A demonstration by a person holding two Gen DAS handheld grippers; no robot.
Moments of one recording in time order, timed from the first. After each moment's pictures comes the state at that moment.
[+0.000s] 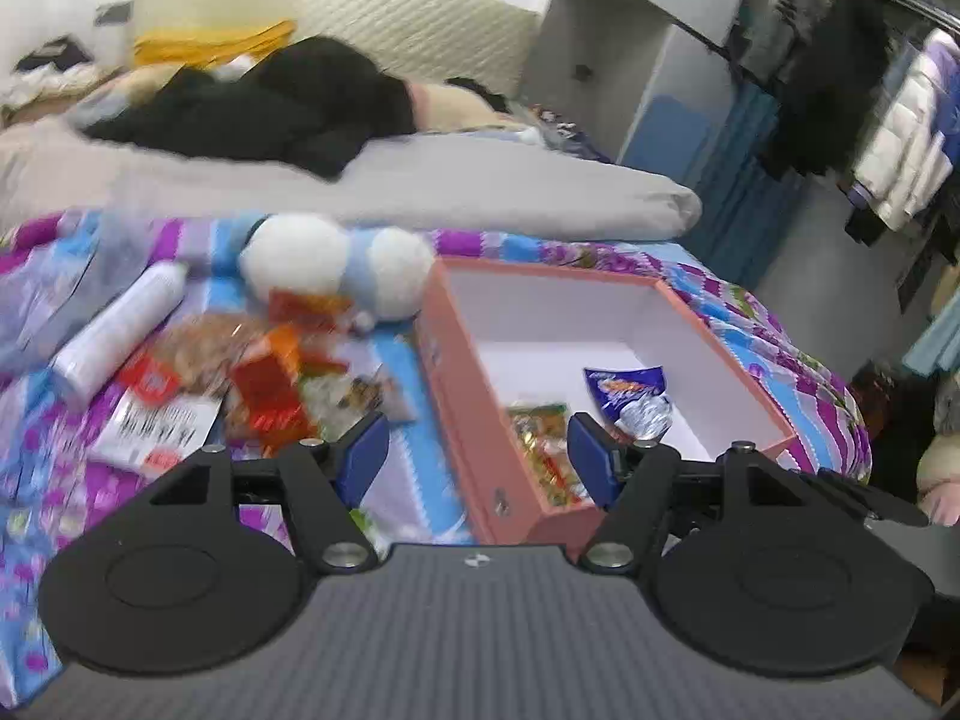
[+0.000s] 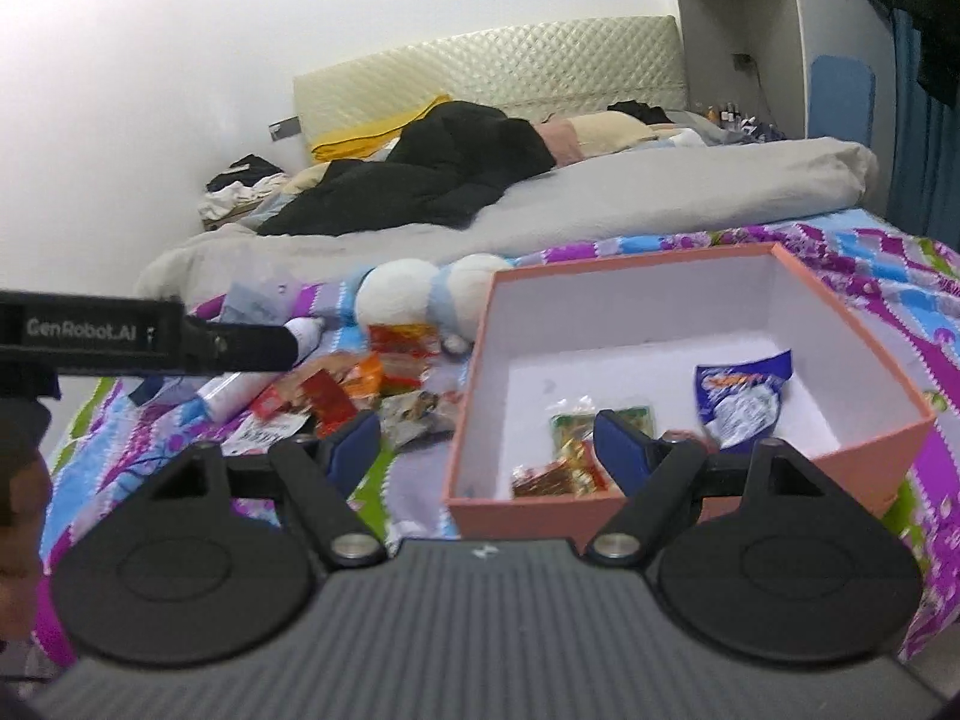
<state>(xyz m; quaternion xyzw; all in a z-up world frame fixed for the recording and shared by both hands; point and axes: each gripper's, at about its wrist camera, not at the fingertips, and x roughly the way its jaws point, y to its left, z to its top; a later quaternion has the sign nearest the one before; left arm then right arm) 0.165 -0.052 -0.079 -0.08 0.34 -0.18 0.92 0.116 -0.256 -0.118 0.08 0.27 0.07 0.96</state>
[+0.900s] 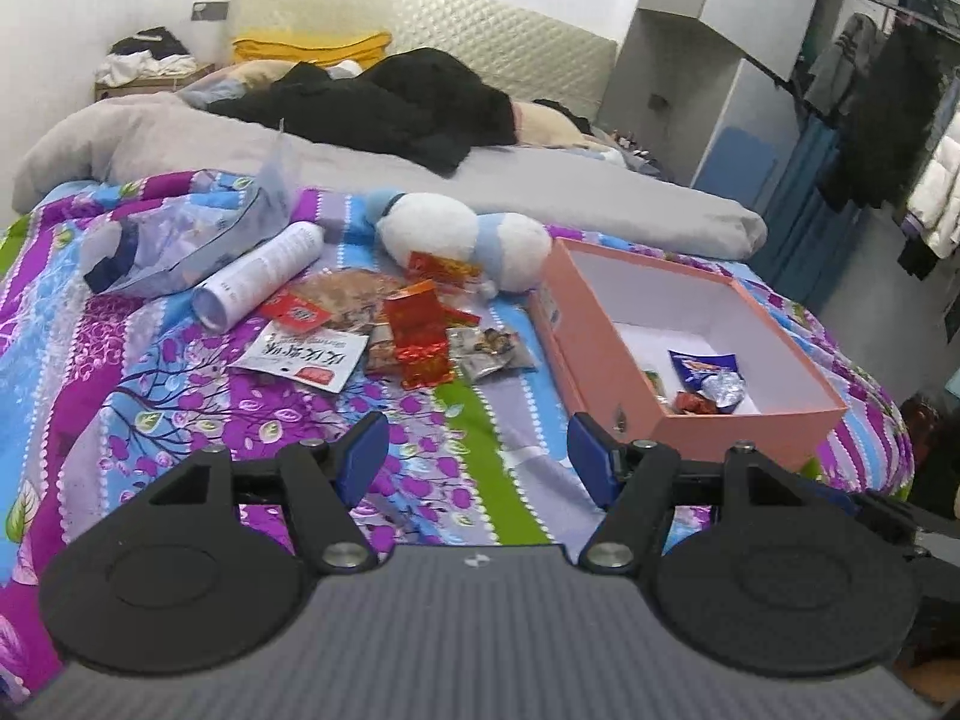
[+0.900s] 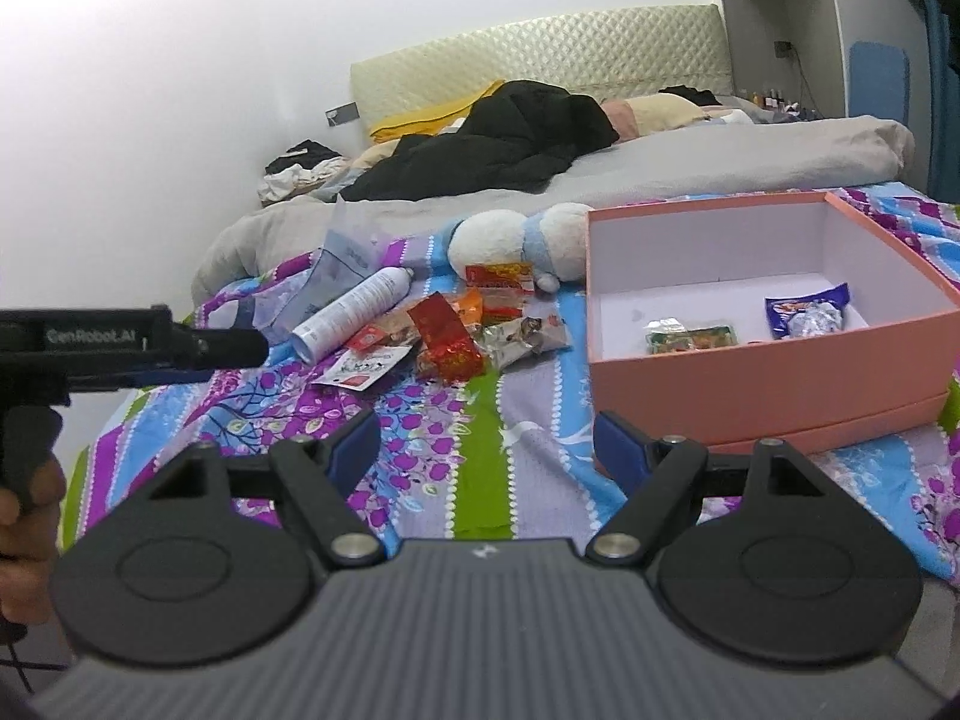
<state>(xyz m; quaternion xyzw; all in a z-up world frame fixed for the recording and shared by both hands) 0.078 0.039 -0.103 -0.09 0.32 -0.11 0.94 0.040 -0.199 -0.137 0.09 0.27 0.12 0.95</state>
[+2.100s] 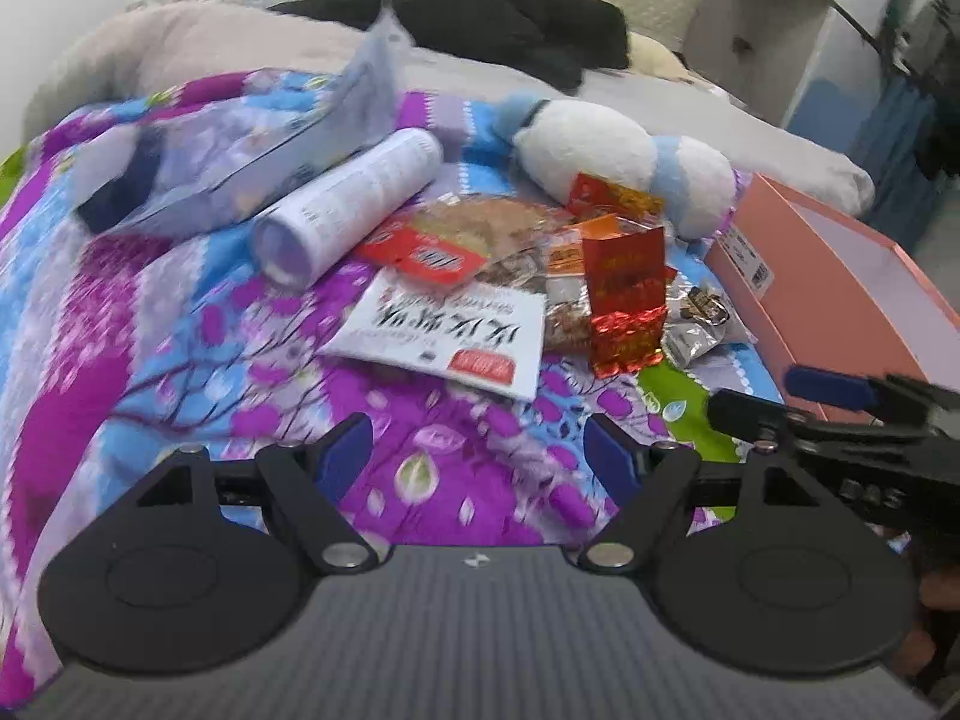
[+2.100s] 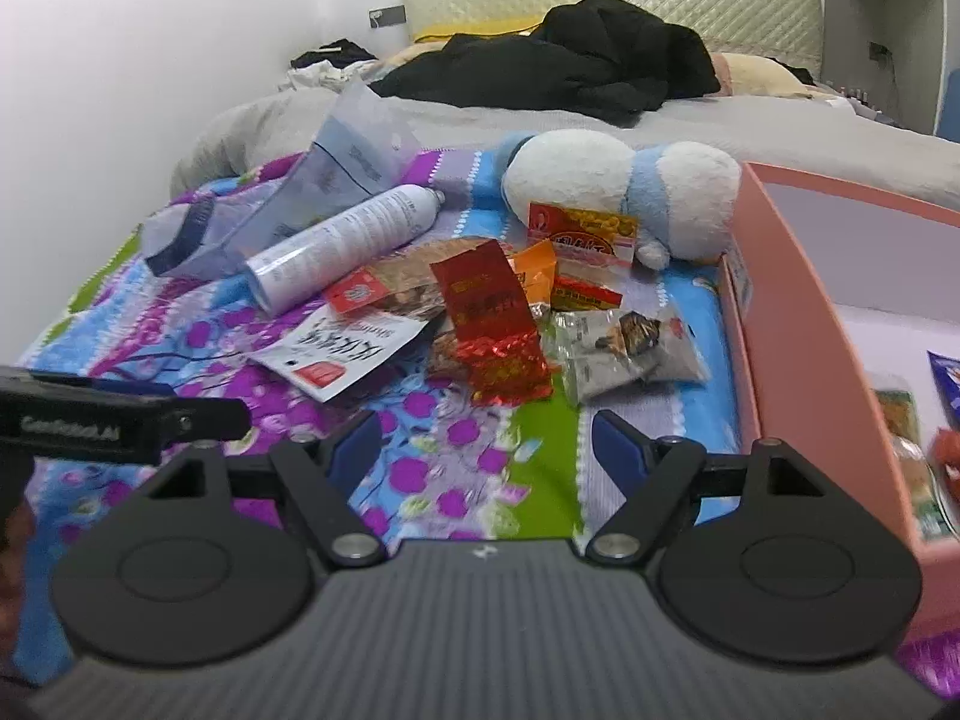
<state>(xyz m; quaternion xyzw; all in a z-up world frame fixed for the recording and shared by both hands) 0.234 0.116 -0.228 -0.07 0.38 -0.06 0.92 0.220 -0.101 -0.218 0.00 0.32 0.15 0.93</state>
